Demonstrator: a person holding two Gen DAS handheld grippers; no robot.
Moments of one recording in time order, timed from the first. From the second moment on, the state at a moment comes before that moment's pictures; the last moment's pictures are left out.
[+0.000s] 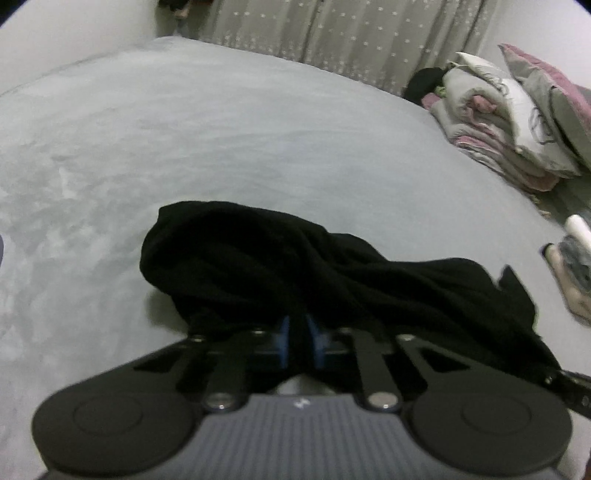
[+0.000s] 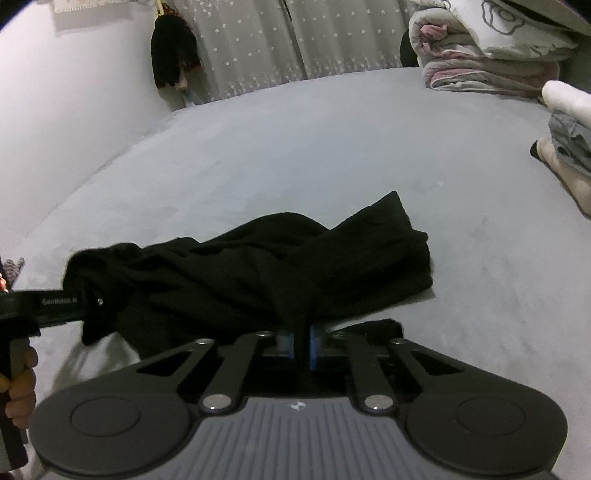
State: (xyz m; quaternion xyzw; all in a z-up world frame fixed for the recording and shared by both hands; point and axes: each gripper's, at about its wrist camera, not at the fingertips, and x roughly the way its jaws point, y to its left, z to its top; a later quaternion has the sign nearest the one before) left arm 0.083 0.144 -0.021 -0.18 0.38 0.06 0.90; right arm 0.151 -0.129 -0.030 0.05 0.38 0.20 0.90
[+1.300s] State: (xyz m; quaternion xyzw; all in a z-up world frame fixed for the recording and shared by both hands) left arm -0.067 0.182 -0.013 -0.18 0.47 -0.16 0.85; right arm 0.076 -0.250 -0.035 0.08 0.49 0.26 0.83
